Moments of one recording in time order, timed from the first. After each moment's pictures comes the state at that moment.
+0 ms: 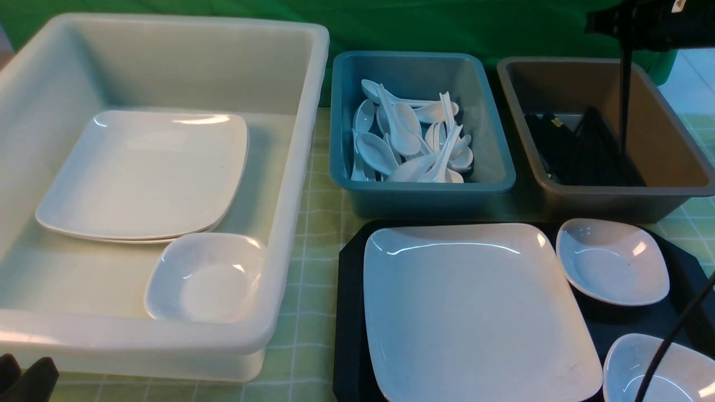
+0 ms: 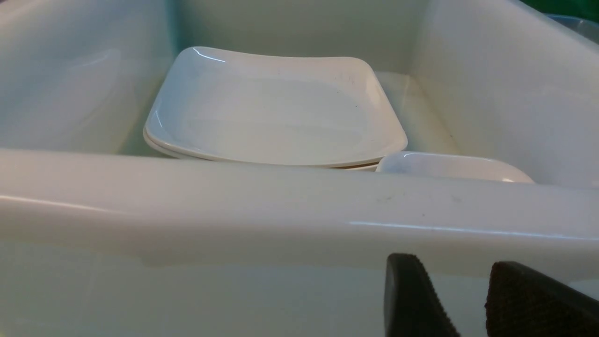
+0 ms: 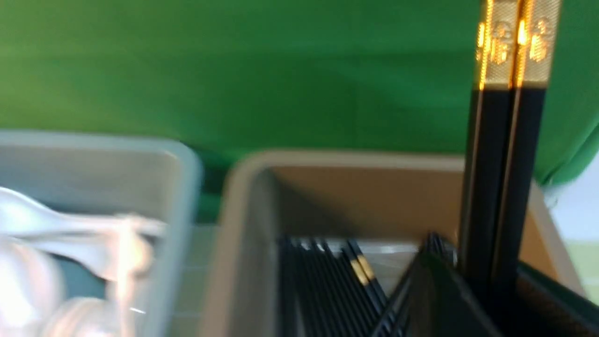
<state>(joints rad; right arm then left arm) 0.08 1.94 -1.64 -0.17 0.29 0.24 -0.06 0.00 0.01 -0.02 0.22 -0.05</state>
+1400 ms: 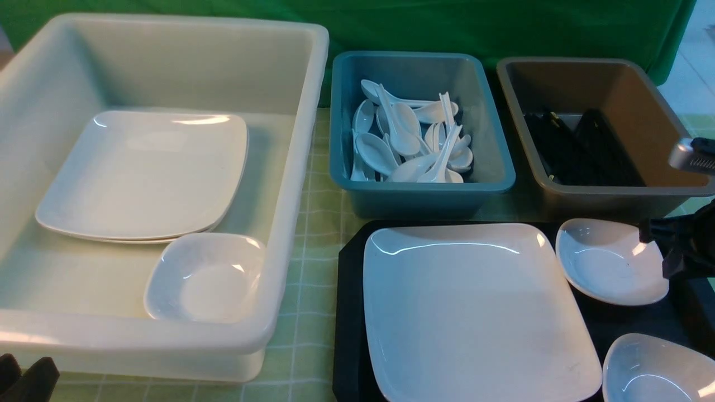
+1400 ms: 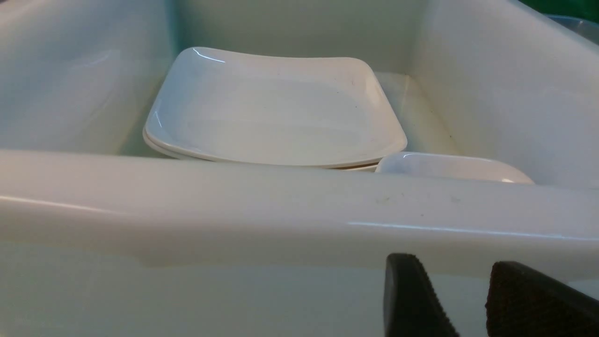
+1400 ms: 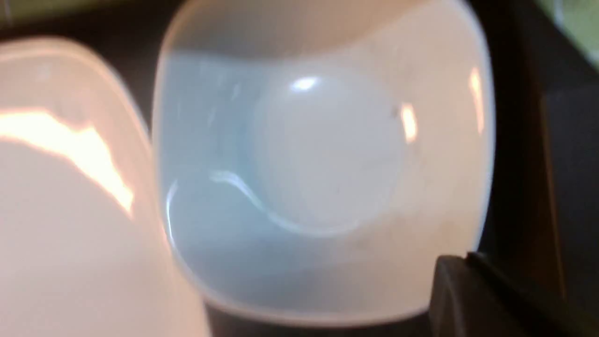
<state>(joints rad) -0.04 1.58 -0.97 0.13 0.62 0.11 -0.06 0.00 0.01 -0.02 0.22 -0.05</state>
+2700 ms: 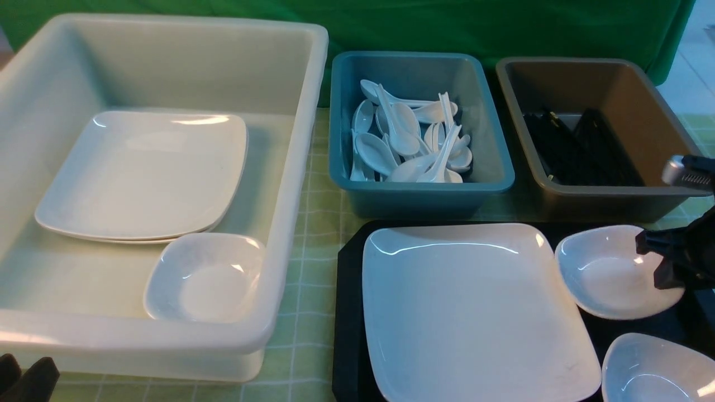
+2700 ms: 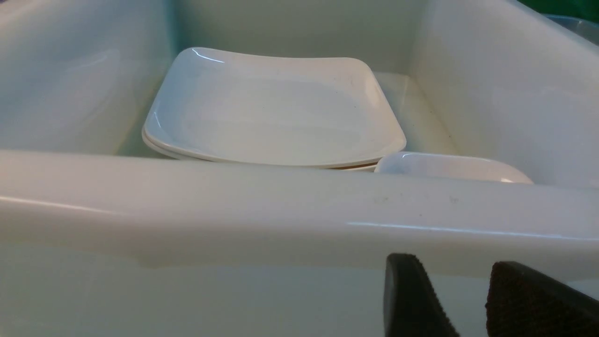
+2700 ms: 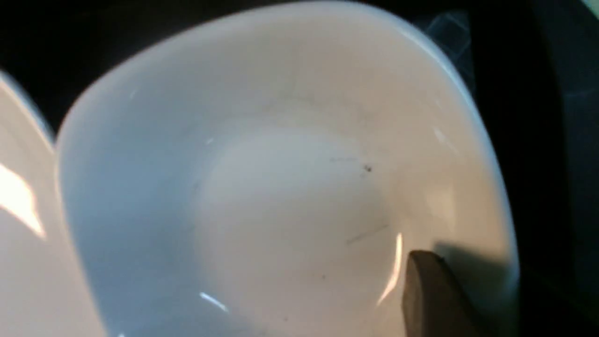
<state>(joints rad) -0.06 1.64 -0.98 0.13 0.63 0.07 -0.06 0.00 0.01 -0.02 0.22 -0.05</state>
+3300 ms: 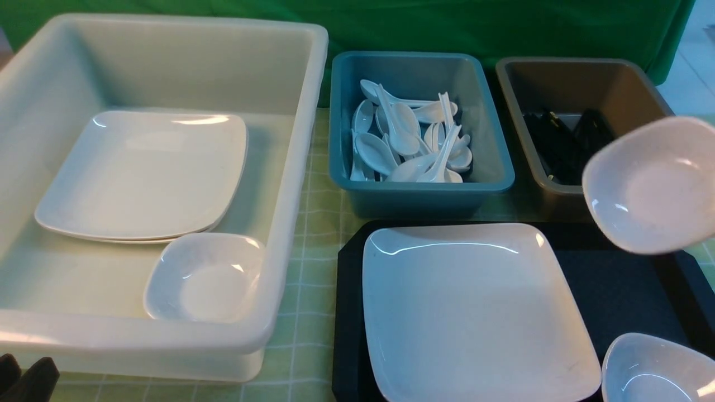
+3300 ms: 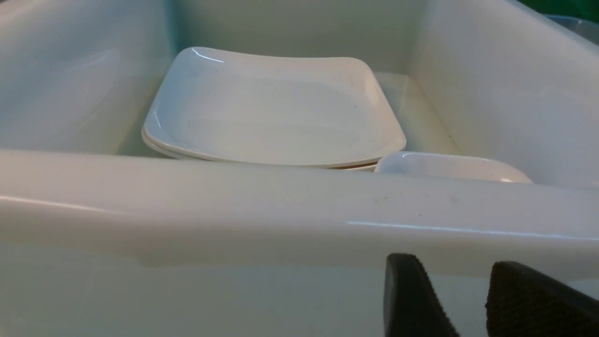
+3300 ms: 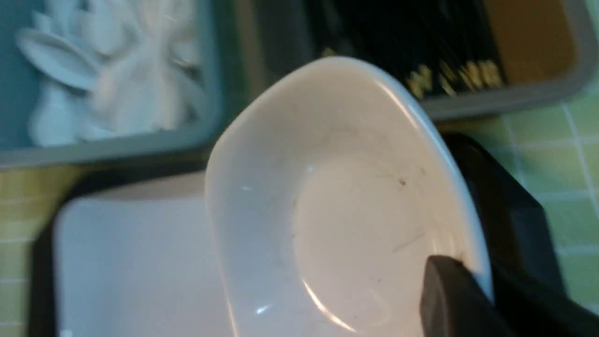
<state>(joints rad) -0.03 1.17 -1.09 0.32 0.78 -0.03 -0.06 0.00 0.01 -0.02 0.22 -0.05</state>
